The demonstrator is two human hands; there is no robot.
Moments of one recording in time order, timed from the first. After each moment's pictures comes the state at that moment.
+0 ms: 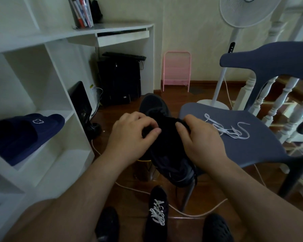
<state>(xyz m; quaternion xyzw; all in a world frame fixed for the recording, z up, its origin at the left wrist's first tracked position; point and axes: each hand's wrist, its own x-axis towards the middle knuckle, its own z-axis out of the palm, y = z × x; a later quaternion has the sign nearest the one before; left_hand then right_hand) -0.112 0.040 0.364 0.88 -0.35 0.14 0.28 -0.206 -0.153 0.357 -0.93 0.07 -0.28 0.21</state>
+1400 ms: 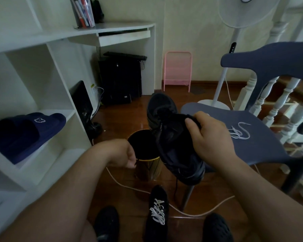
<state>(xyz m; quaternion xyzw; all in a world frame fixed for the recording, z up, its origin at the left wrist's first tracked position) -0.086 0.070 0.356 0.92 -0.23 -0.28 0.10 -0.211 -0.170 0.360 -0.92 0.09 -0.30 0.24</state>
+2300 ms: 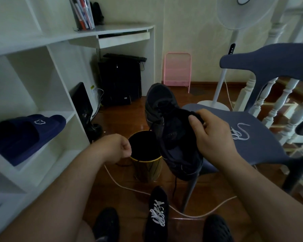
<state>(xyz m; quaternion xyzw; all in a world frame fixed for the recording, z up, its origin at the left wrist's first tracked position) -0.074 0.083 0.350 0.94 -0.20 -0.21 0.20 -0.213 -0.176 0.365 -0.89 0.08 -0.32 0.31</state>
